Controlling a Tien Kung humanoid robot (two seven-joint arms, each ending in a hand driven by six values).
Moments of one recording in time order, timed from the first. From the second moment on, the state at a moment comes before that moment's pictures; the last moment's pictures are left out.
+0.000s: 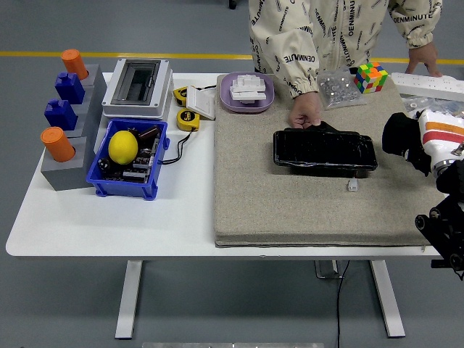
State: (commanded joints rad) left arm -0.05 0.22 -1.44 -0.23 1.09 0.01 0.15; right arm 0.59 -0.30 0.85 0.80 -2.12 -0.50 -0.31
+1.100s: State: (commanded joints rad) left arm -0.05 0.22 -1.43 -0.23 1.09 0.01 0.15; right arm 0.64 -0.15 0.74 0.84 -2.11 -0.51 -0.32
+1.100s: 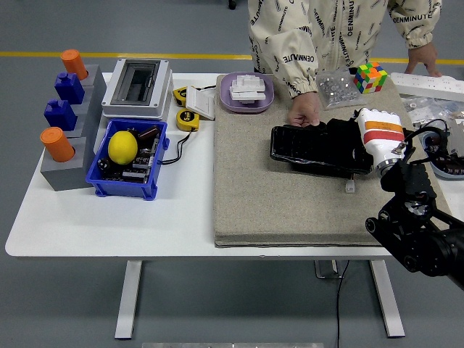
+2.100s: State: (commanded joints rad) left arm -0.05 0.22 -1.42 -0.23 1.09 0.01 0.15; right arm 0.72 0.00 0.48 0.92 -2.06 -0.52 -0.32
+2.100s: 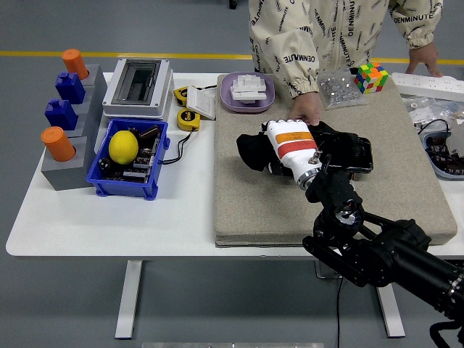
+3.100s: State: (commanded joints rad) left arm -0.05 0.22 -1.43 -0.23 1.09 0.01 0.15; right arm 0.66 -0.14 0.63 0.87 -2.09 -0.51 -0.32
